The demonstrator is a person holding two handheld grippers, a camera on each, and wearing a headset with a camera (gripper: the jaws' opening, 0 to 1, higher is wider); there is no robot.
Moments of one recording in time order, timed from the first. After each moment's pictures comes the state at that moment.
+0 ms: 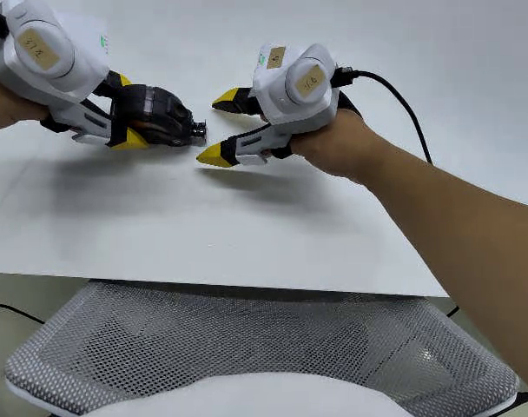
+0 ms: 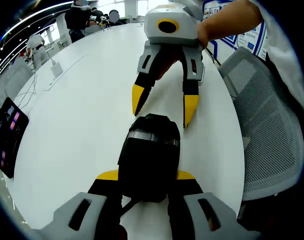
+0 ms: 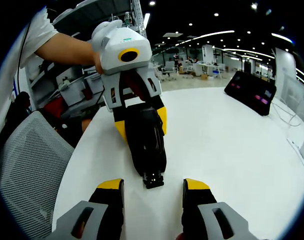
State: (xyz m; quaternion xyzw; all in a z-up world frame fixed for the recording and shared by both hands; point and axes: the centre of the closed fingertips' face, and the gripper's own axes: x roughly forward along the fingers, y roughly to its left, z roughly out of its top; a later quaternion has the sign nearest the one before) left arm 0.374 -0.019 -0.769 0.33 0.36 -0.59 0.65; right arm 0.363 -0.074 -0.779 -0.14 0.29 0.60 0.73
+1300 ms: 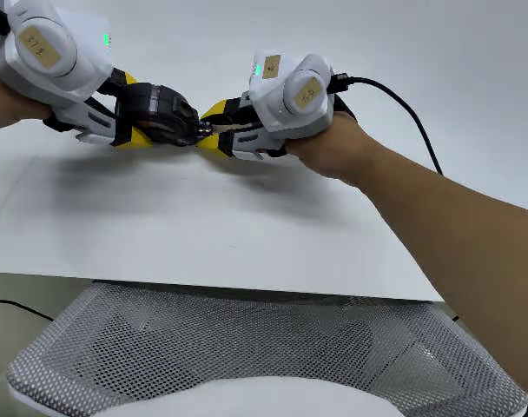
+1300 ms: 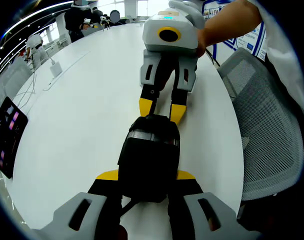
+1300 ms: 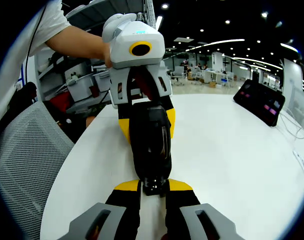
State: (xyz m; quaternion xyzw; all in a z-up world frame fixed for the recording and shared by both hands) left arm 0.383 -0.014 -0.778 0.32 0.36 -0.59 0.64; right arm 0.363 -0.062 -0.785 -0.15 0.26 0.63 0.72
